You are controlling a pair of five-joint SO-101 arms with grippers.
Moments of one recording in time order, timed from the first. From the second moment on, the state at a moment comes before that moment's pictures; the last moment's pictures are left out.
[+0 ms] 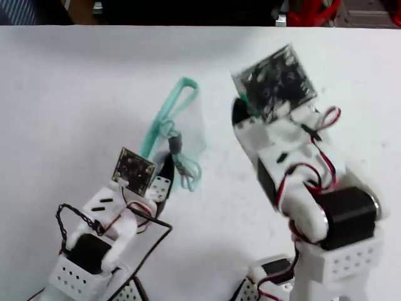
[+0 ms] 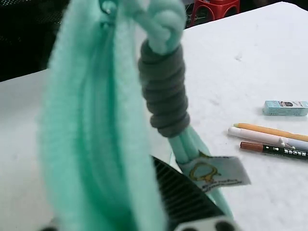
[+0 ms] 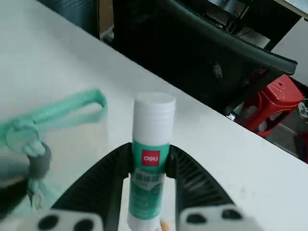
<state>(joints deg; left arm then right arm) 22.1 -87.4 80.4 41.5 -1.0 -19.7 -37.1 -12.2 84.5 18.5</state>
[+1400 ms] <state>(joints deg) 22.1 -87.4 80.4 41.5 -1.0 -32.0 -39.3 8.4 47.3 9.8</state>
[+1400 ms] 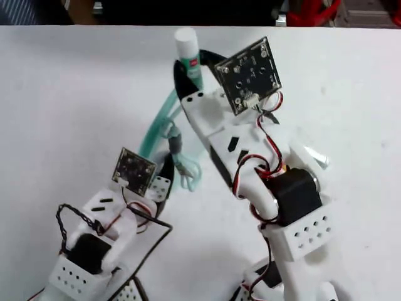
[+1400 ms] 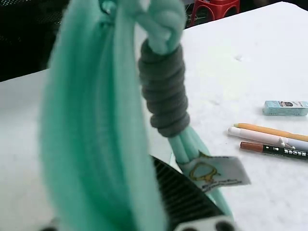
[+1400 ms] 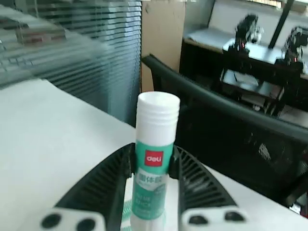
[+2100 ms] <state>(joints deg) 21.9 -87.2 80.4 41.3 -1.2 -30.8 -38.1 24.7 33.1 10.1</state>
